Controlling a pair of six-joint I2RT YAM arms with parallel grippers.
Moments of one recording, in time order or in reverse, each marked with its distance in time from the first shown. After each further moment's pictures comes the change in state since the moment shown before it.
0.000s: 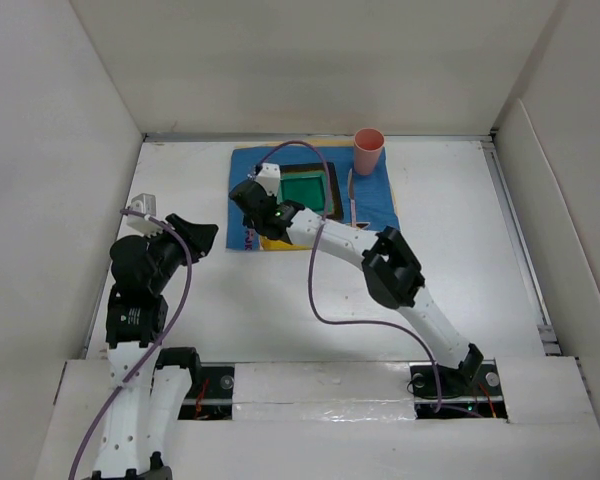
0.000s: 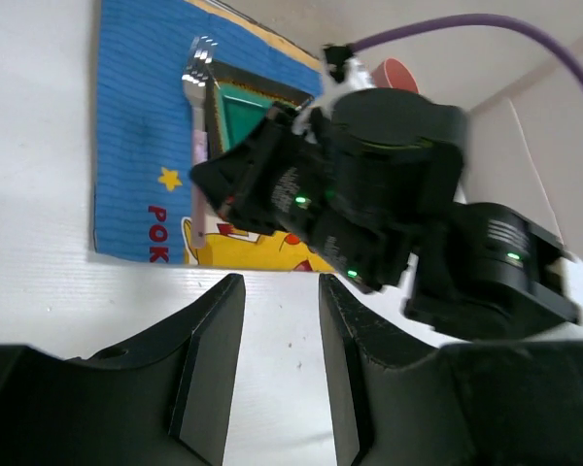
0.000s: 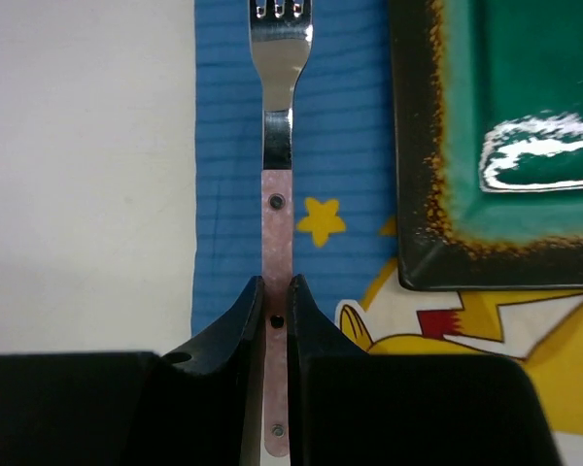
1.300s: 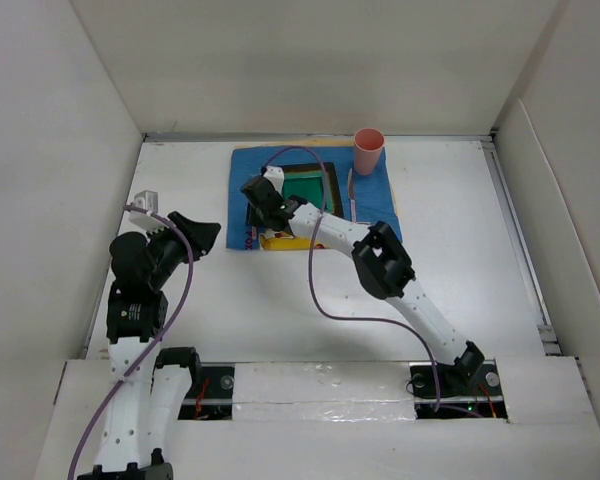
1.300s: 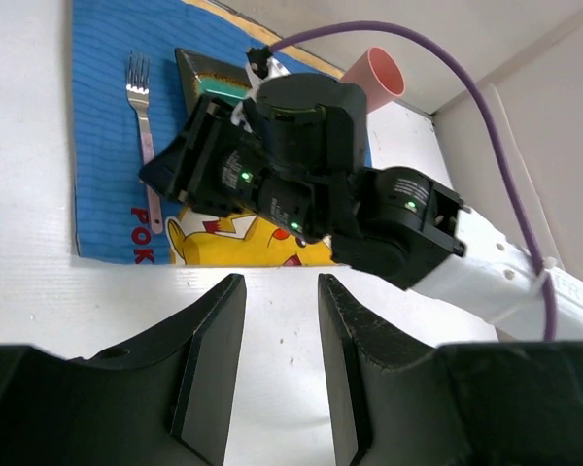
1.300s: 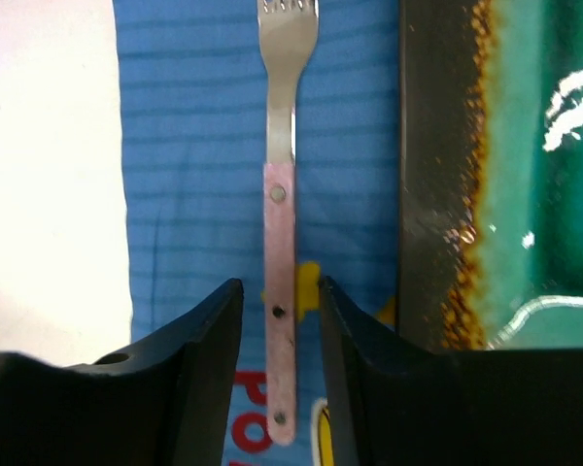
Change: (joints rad) left arm 0.013 0.032 0.000 0.031 0.068 0.001; right arm -0.093 0.218 0.179 -0.012 -0.202 -0.005
